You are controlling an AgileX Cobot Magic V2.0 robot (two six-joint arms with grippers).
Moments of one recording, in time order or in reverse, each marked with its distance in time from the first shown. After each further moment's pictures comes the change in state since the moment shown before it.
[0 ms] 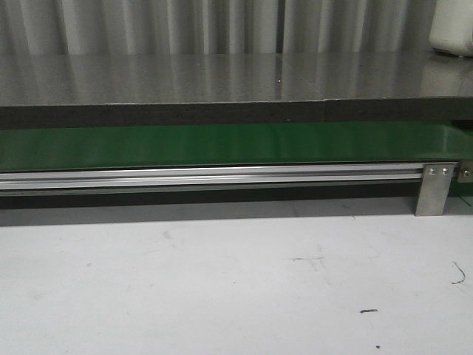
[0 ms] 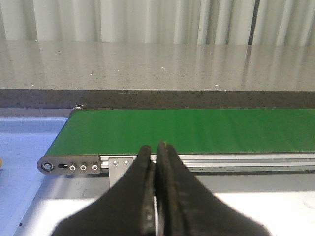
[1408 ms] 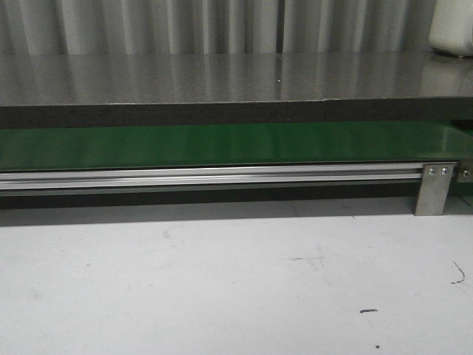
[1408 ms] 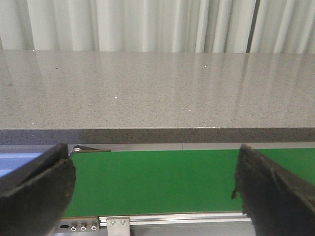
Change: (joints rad) left arm 0.000 0.378 -0.475 0.000 0.168 0.000; right arm 0.000 0.458 -0.557 0.002 0.150 0.004
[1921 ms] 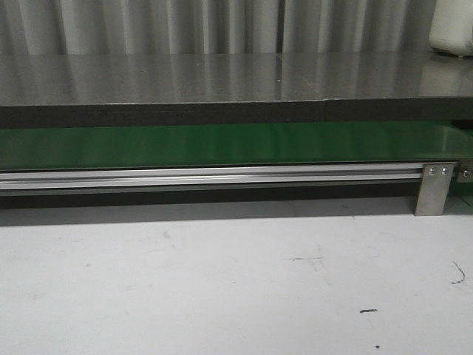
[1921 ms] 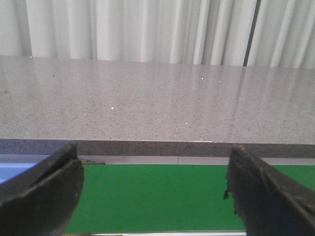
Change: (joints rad) left arm 0.000 0.095 -0.042 -0.035 -0.070 0.000; right arm 0.000 0.000 0.000 0.000 0.000 0.002
